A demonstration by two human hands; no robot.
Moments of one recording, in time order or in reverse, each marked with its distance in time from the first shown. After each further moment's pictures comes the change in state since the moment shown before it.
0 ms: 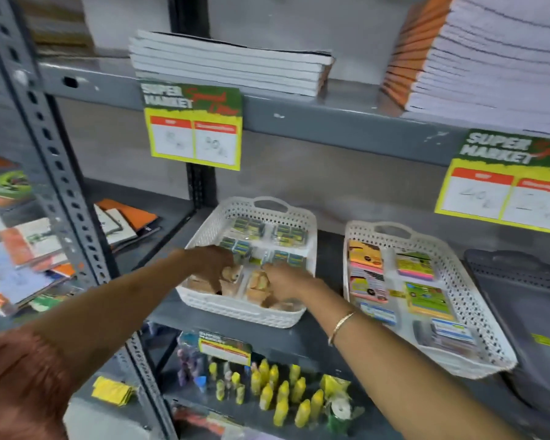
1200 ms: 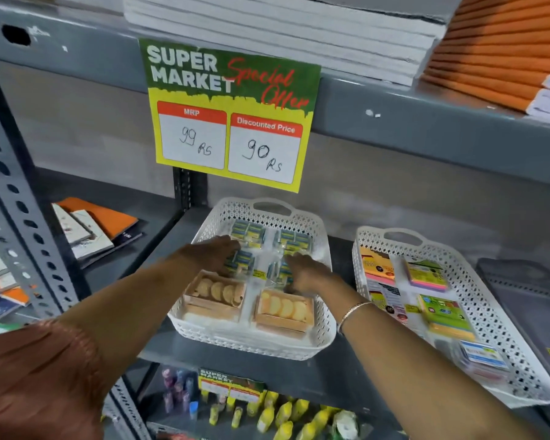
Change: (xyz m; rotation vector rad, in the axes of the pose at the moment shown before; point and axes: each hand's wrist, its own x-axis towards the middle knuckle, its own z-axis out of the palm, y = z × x) left_hand 0.030 -0.007 -0.031 -0.311 0.121 -0.009; right_hand 0.088 0.054 0.015 -0.002 0.041 0.267
